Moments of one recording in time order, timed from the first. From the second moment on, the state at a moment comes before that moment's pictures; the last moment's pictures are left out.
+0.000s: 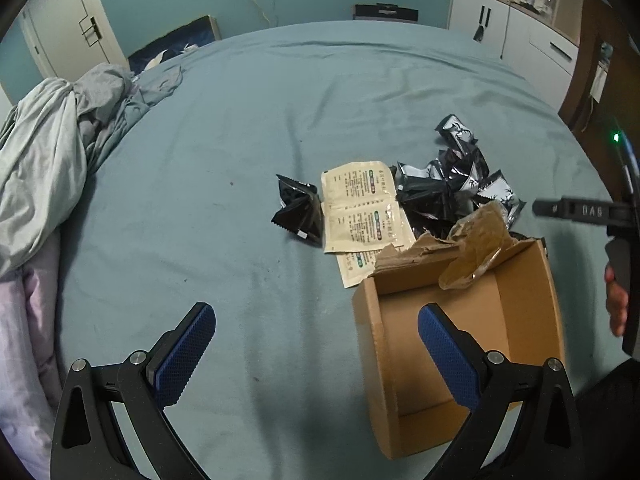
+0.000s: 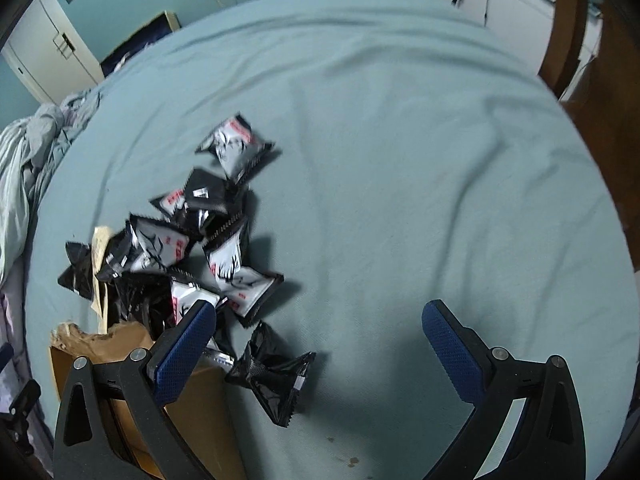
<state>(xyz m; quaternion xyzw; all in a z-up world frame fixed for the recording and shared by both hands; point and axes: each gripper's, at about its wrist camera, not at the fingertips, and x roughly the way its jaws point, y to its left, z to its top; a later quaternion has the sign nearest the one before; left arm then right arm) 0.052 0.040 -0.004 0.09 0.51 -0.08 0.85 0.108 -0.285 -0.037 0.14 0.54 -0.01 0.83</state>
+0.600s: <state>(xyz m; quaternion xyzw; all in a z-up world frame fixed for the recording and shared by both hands) 0.058 0.052 -0.008 0.08 0.51 -0.07 0.85 0.114 -0.301 -0.070 0.22 0.59 0.04 0.78</state>
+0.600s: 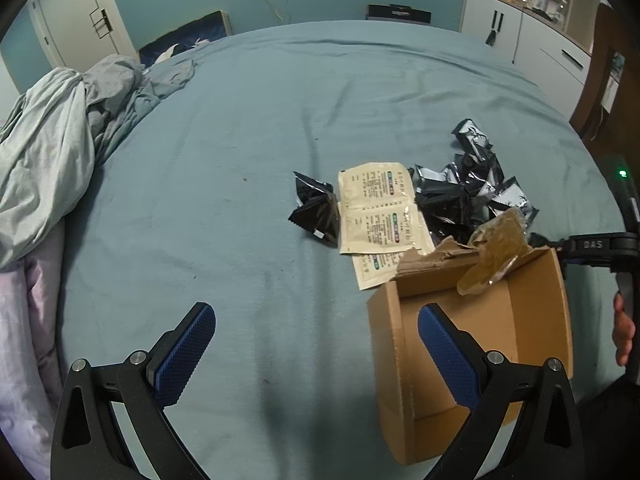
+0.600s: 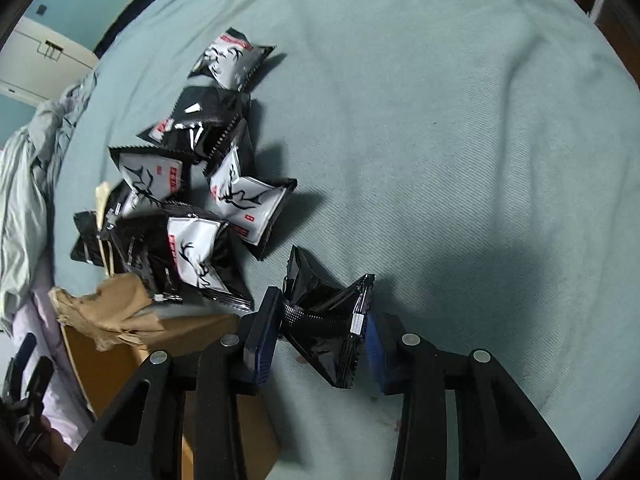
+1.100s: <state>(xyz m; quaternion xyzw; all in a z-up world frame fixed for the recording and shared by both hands) 0.073 0.065 -0.019 0.07 0.53 -0.04 0.84 0.034 -0.290 0.001 0.22 0.46 0.05 0.86</state>
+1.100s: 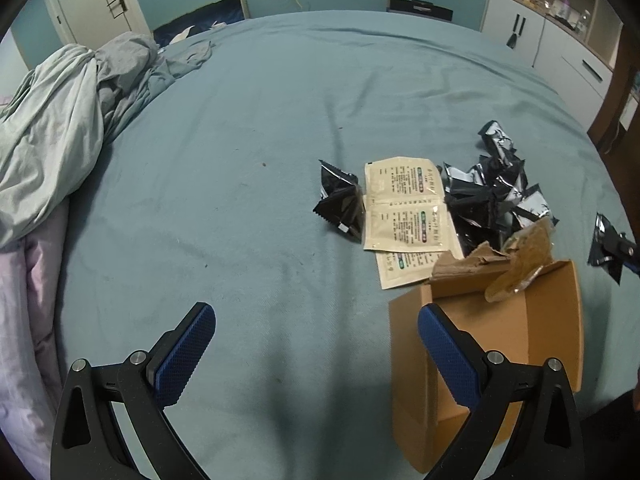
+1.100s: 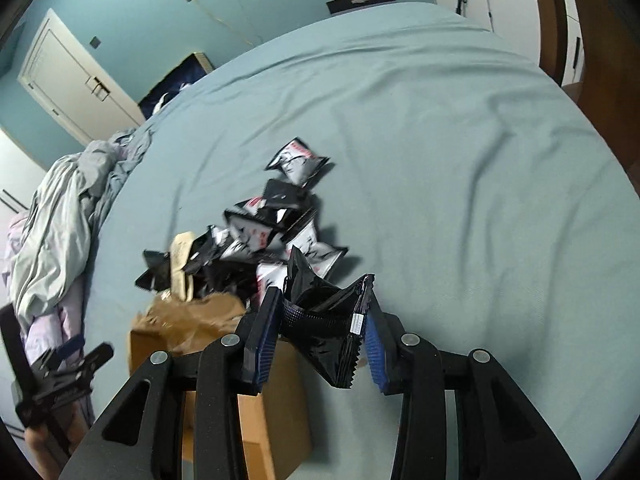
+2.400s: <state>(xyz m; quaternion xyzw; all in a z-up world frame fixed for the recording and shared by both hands) 0.191 0.043 -0.074 0.07 0.60 -0.01 0.80 0.060 -0.289 -0.025 0.22 0.48 0.03 0.85</state>
